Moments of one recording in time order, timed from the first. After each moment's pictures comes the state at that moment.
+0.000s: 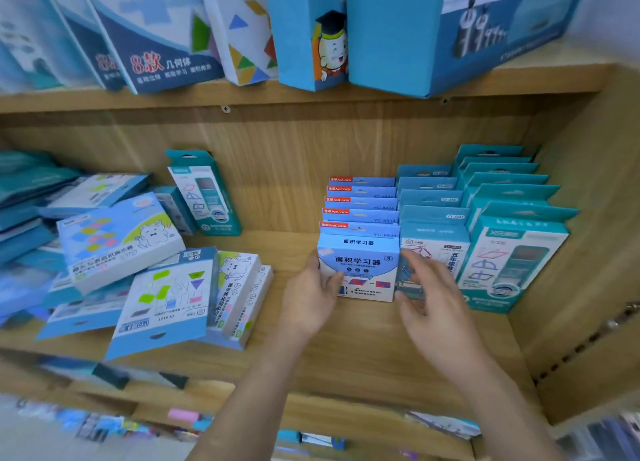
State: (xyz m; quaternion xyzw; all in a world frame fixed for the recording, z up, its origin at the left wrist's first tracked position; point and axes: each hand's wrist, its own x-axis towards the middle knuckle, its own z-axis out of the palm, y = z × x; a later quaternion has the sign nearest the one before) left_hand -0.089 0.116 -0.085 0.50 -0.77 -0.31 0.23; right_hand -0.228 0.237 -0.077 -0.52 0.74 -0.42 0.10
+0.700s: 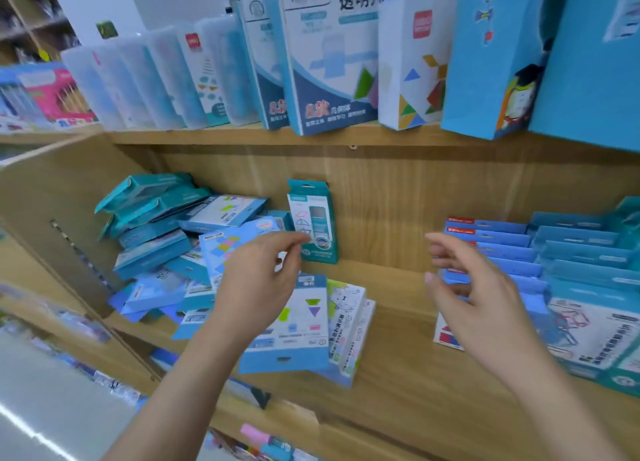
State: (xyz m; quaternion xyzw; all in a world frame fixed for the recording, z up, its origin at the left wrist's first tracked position) left_hand 0.088 0.074 0.032 0.50 -0.78 -0.09 0.37; right_hand -0.143 0.155 -0.009 -0.58 0.61 -0.53 0.14
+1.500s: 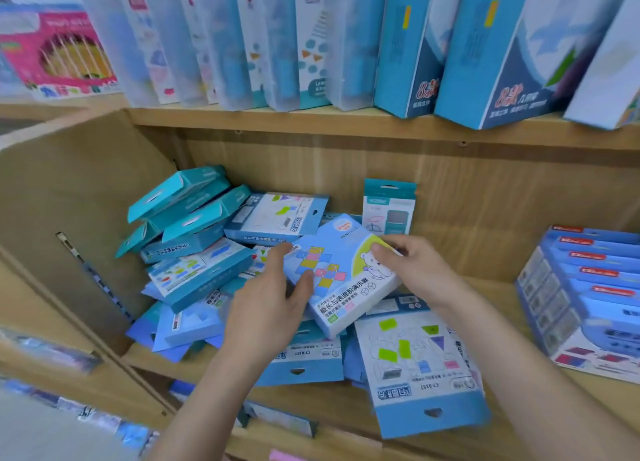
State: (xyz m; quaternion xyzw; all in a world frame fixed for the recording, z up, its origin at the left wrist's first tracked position) left_hand 0.232 -0.034 -0.014 0.55 -0.76 -0.18 0.28; right_hand 0.022 -0.017 -0.009 -0.48 0.62 -0.47 0.40
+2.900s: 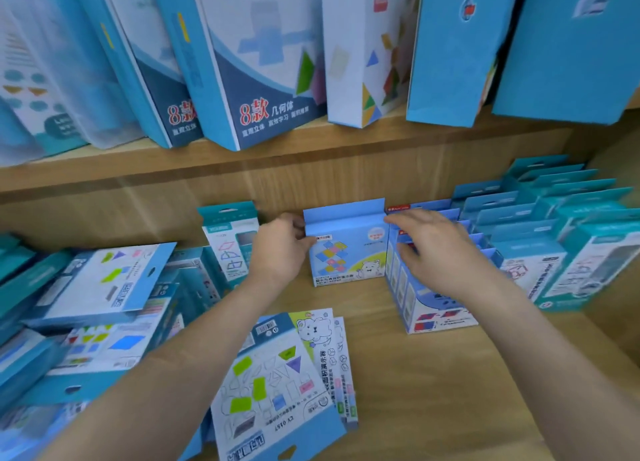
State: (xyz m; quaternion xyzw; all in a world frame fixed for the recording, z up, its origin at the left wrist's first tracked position) left_hand -0.011 -0.090 -0.021 0.41 -0.84 -0.24 0.27; right_hand -0.160 0.086 -0.003 -0.53 0.83 -0.17 -0.05
